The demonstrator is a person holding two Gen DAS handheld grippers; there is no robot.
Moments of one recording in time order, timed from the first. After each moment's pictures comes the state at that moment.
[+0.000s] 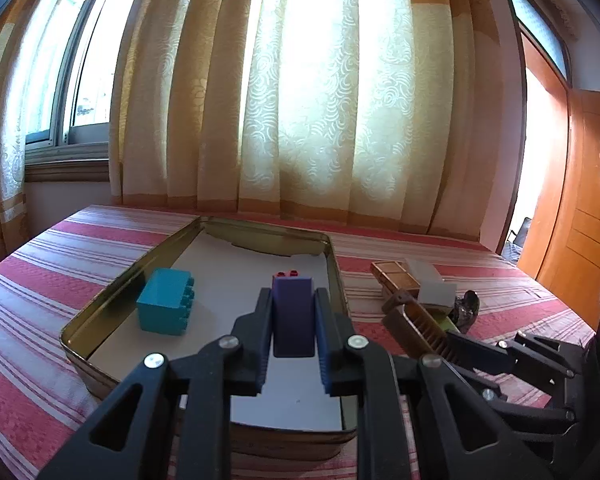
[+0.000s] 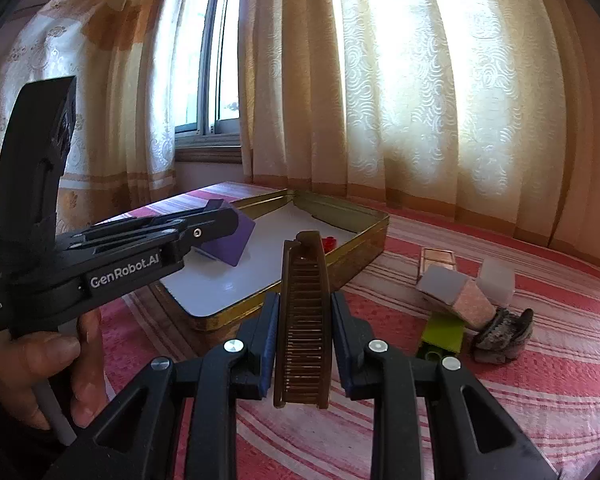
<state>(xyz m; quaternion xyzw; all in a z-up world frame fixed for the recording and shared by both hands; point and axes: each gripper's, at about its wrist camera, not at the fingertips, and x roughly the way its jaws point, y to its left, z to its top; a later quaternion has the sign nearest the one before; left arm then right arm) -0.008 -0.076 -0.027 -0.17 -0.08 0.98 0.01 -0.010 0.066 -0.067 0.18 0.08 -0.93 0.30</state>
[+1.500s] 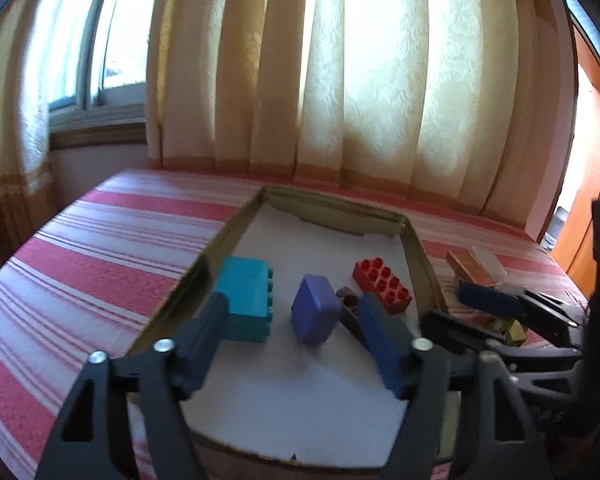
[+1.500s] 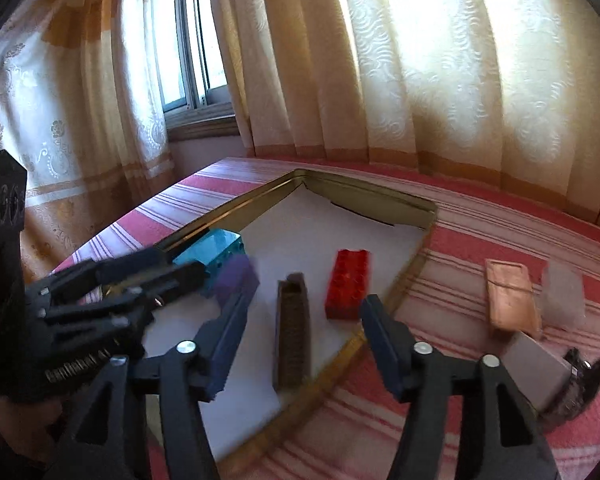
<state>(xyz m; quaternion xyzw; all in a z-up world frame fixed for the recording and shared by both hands) -0.039 -0.130 -0.024 -0.25 -0.09 0.96 -0.05 -0.093 0.015 -0.056 0.29 0.05 -0.90 0.31</state>
